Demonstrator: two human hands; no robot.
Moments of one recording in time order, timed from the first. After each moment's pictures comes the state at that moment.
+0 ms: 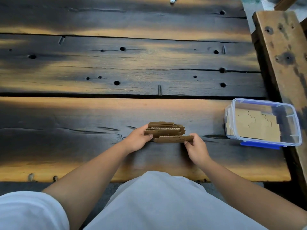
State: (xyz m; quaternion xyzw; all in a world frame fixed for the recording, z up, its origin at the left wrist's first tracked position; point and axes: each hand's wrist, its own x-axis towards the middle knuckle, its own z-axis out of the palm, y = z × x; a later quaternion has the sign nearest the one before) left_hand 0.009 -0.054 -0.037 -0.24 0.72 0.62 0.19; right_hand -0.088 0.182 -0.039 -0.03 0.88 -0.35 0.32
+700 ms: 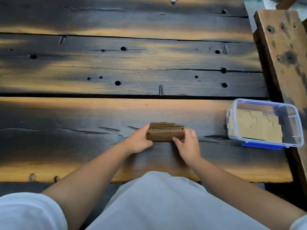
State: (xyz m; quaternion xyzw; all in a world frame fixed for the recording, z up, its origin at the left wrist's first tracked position) left_hand 0.008 -0.054 -0.025 -0.22 0.75 0.58 0.23; right_hand -0.077 0.144 -0.039 -0.08 0.91 -0.32 0.24
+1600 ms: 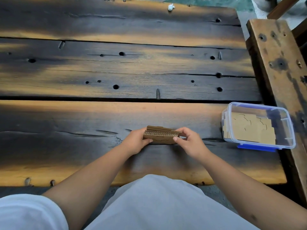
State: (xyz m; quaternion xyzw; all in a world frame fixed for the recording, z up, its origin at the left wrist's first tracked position) left_hand 0.007 -0.058 -0.044 -0.20 0.85 0.46 0.16; right_hand -0.104 0.158 0.001 -0.15 0.81 -0.42 0.37
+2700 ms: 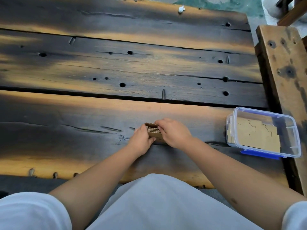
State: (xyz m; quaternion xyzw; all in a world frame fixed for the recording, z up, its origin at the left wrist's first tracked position) left_hand 0.006 -0.038 -0.031 -0.32 0.85 0.39 0.13; right_hand -0.107 0.076 0.022 -0.46 0.84 -0.13 0.25
